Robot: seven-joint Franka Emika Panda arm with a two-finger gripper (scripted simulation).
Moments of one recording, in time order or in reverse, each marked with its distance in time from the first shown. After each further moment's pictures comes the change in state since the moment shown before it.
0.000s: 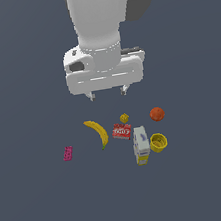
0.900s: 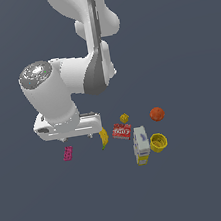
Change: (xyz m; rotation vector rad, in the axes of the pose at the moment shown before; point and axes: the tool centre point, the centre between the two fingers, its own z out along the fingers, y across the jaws) arm 0.036 0.142 0.148 -0.003 -0.009 0.046
